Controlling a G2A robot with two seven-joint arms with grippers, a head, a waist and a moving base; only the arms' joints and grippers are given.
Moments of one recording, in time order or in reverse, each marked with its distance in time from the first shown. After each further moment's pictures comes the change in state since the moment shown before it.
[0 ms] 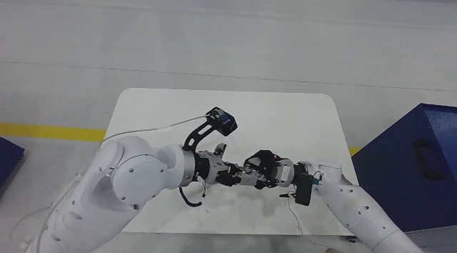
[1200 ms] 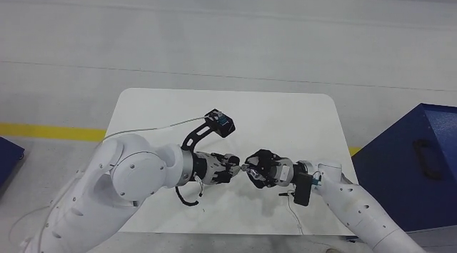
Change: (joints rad) left arm -0.015 0.002 0.023 0.037 -0.002 -0.021 -0.057; right arm 0.016 0.006 -0.014 -0.006 -0.009 0.033 -0.004
